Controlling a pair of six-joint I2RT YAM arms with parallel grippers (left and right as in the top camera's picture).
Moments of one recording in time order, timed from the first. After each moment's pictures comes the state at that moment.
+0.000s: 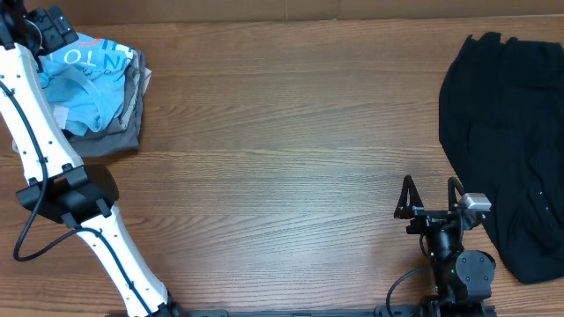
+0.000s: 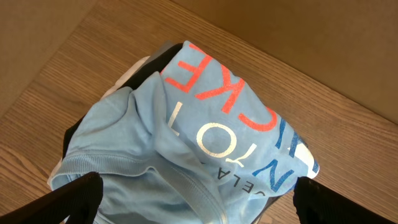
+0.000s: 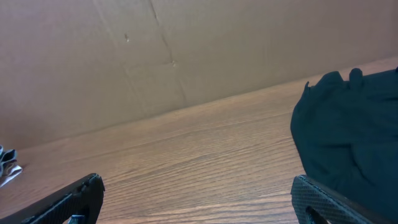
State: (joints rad) left arm 0.41 2.45 2.89 -1.34 -0.03 -0.16; right arm 0.04 0.01 0.02 -0.03 -0.01 0.29
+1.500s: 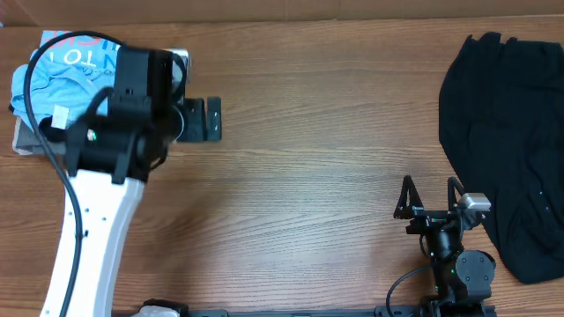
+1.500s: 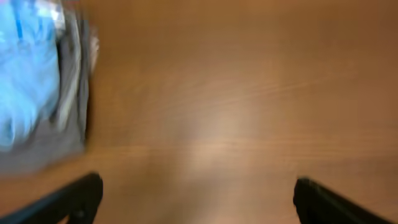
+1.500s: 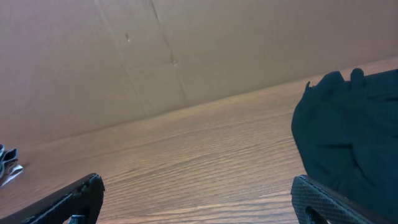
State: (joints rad) left arm -0.19 1.38 1.58 -1.08 -0.03 -0.16; right arm 0.04 0.01 0.02 -0.04 -0.01 0.28
